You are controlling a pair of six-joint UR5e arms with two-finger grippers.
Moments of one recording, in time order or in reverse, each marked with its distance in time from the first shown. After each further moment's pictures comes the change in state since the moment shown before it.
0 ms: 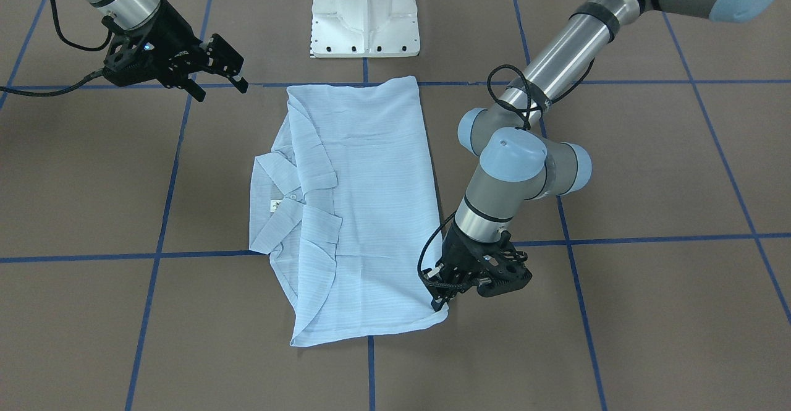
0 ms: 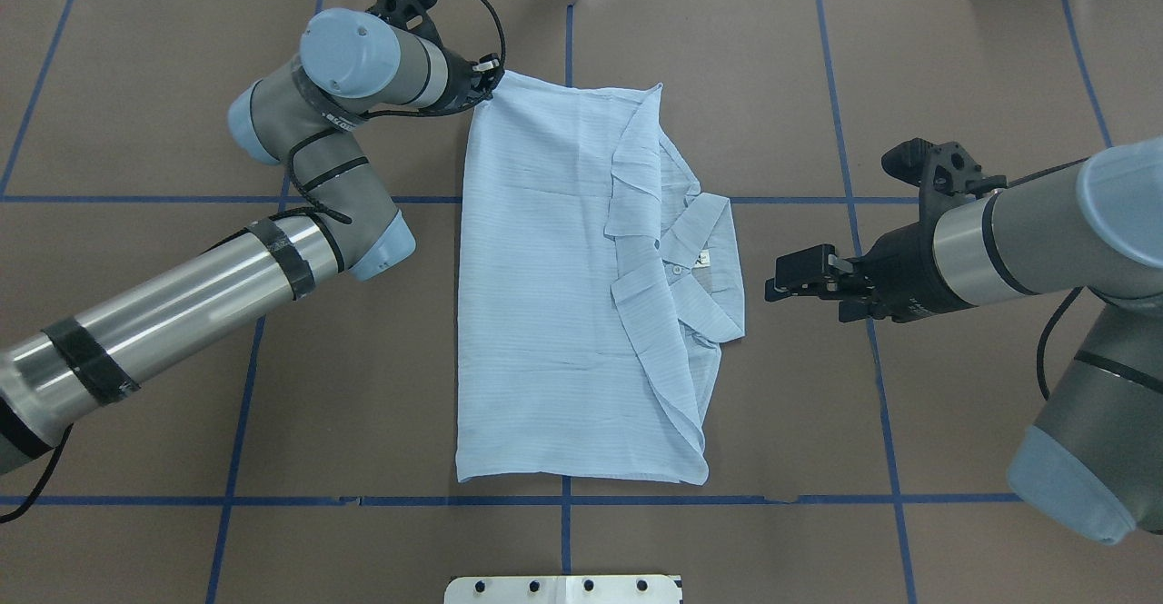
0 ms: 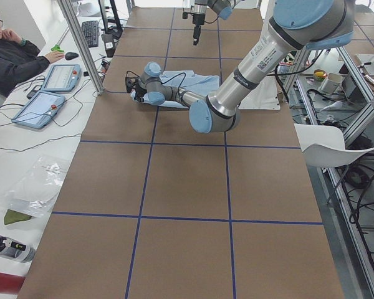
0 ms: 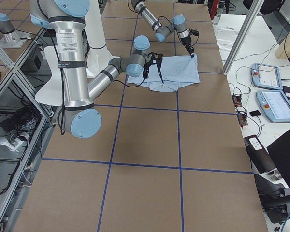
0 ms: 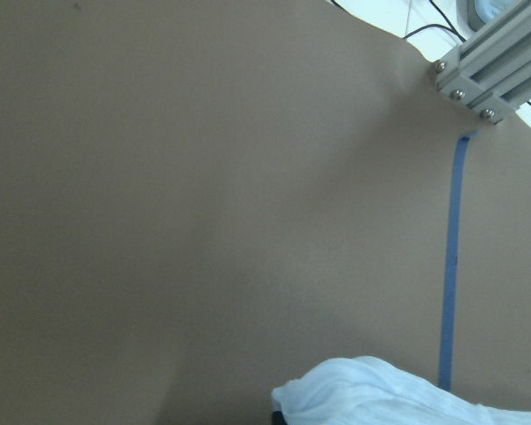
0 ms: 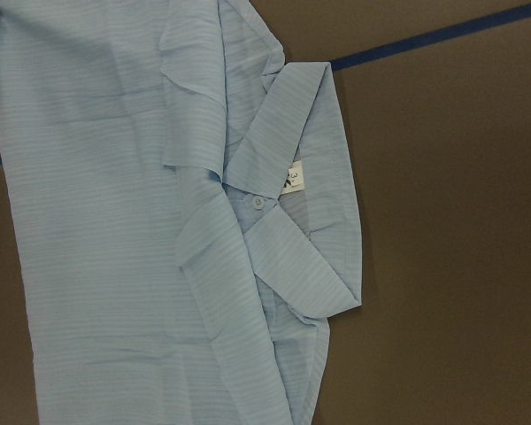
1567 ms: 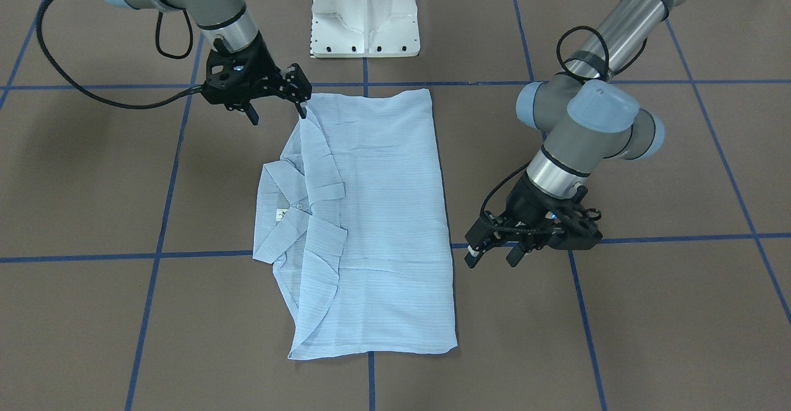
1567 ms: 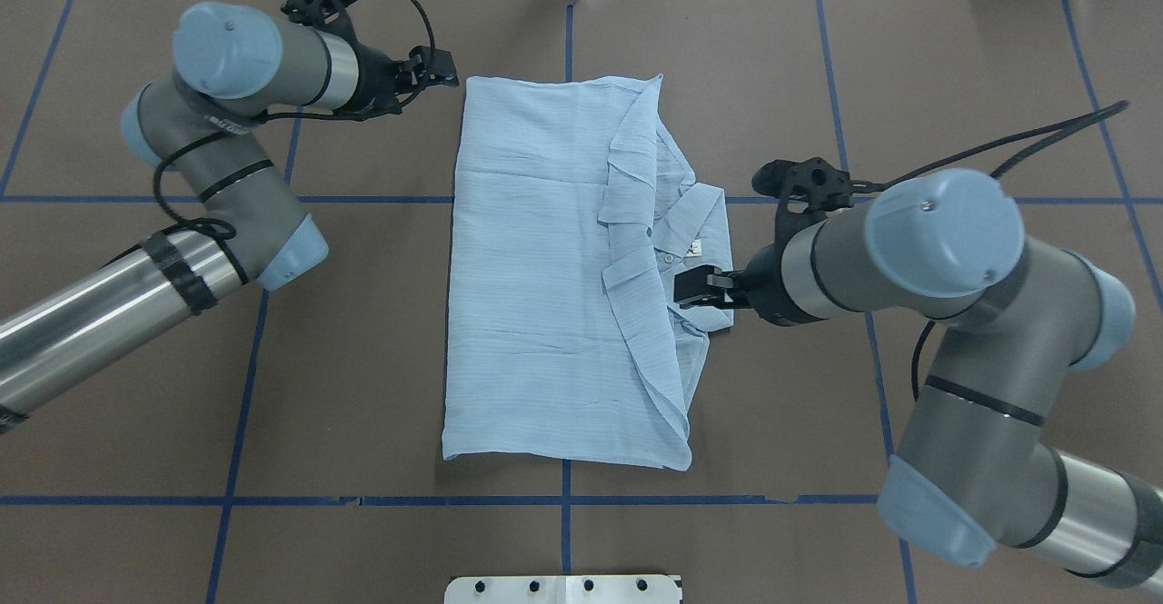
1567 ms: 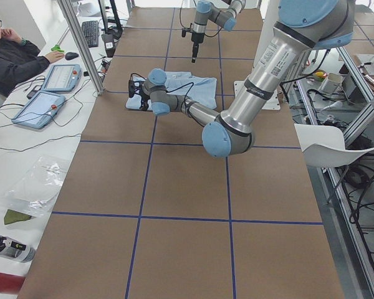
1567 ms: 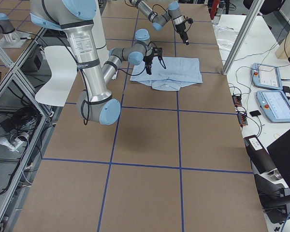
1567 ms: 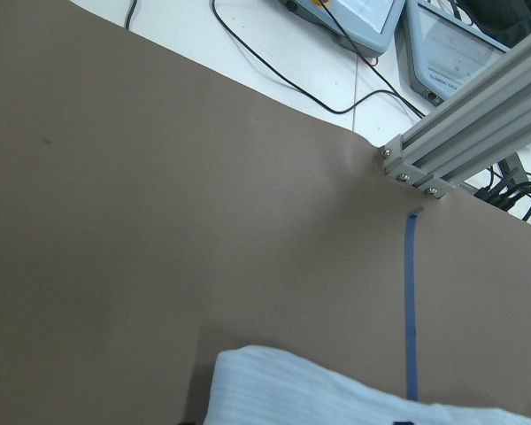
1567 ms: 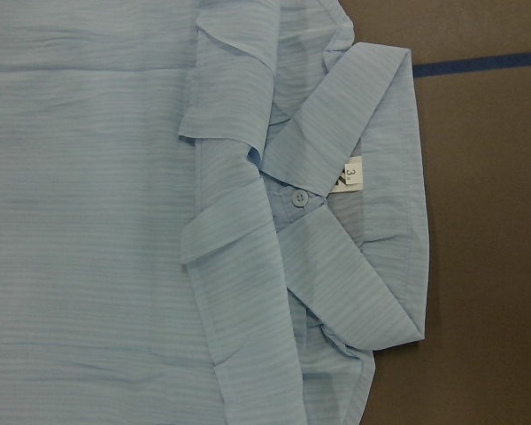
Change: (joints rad) left arm -0.056 0.330 -0.453 0.051 -0.145 0.098; right arm -0.198 0.284 -0.140 -0.297 -0.295 -0.129
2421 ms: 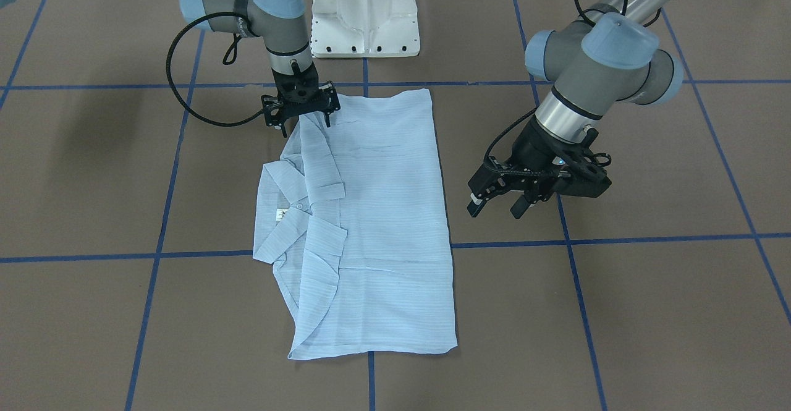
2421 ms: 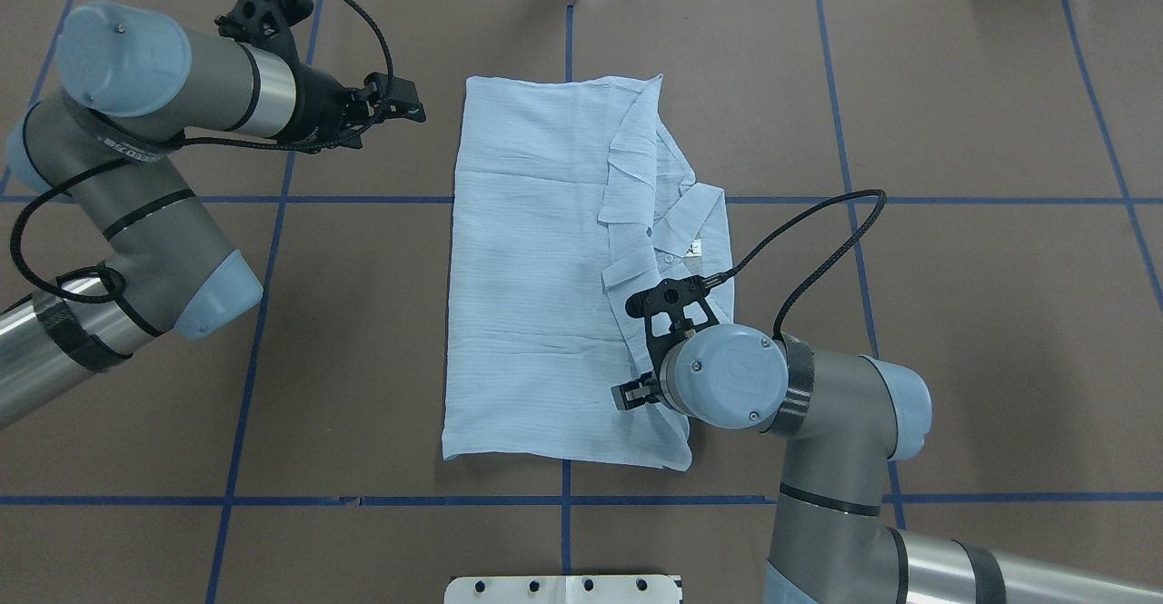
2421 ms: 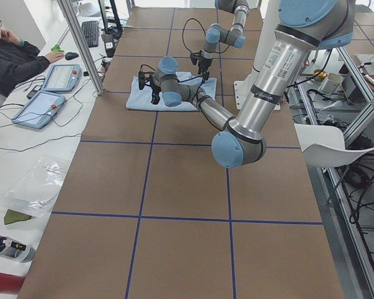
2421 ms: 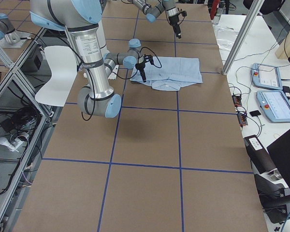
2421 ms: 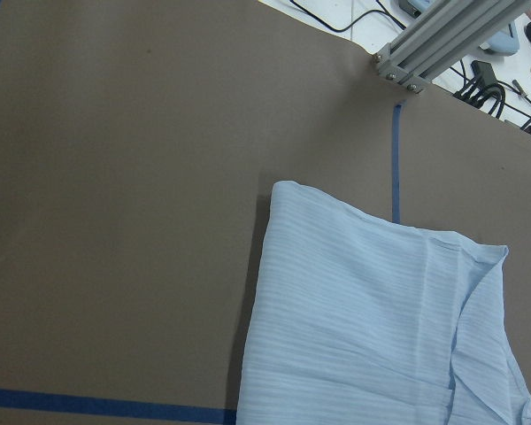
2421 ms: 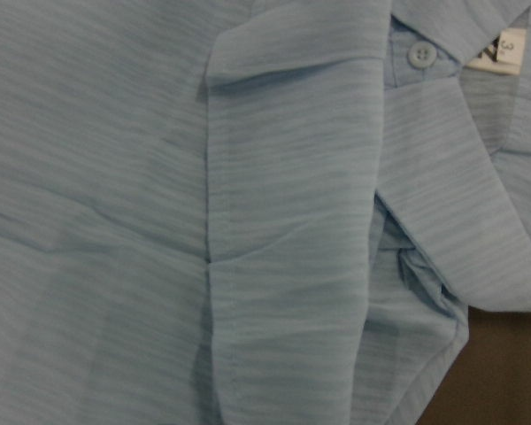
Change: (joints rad) left arm 0.005 0.068 -0.218 0.187 -0.047 0.009; right arm -0.180 0.057 -0.177 -0.027 -0.181 -0.205
